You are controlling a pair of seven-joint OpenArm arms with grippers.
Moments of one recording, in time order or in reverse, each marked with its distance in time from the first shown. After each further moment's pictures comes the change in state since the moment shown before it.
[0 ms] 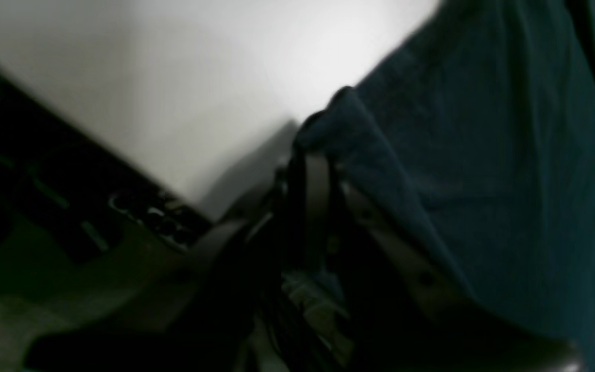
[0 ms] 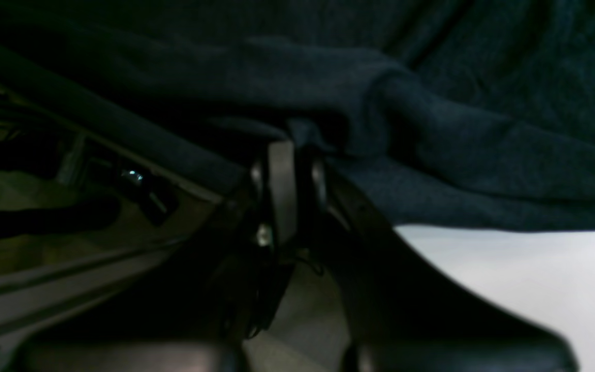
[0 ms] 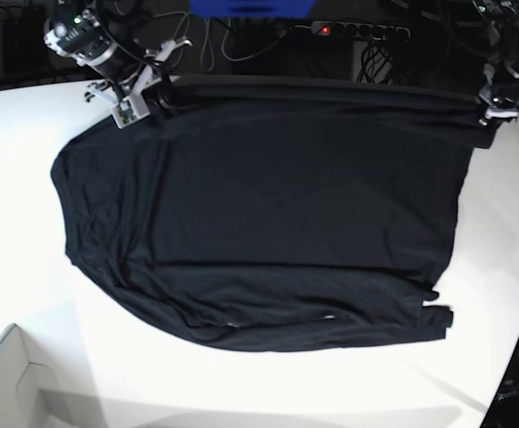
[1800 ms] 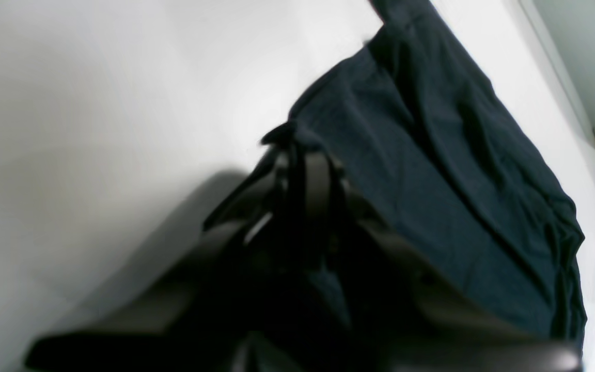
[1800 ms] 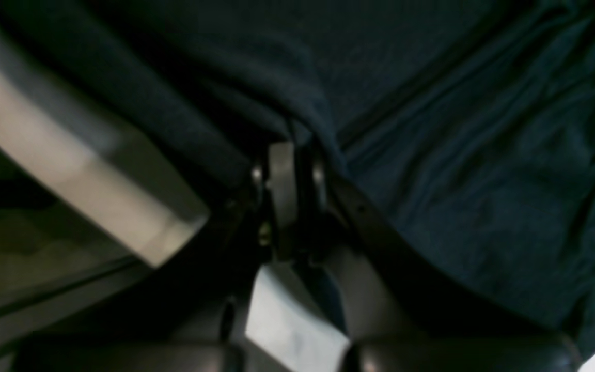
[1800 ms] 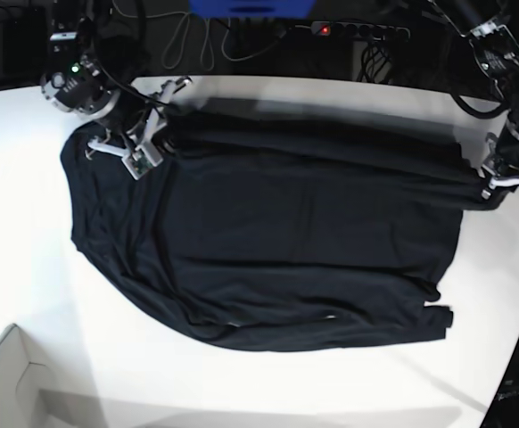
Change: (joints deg) left arm -16.0 -0.1 4.2 -0.4 0.9 0.4 -0.1; right arm 13.7 4.9 -6.0 0.4 0.0 0.0 -10.5
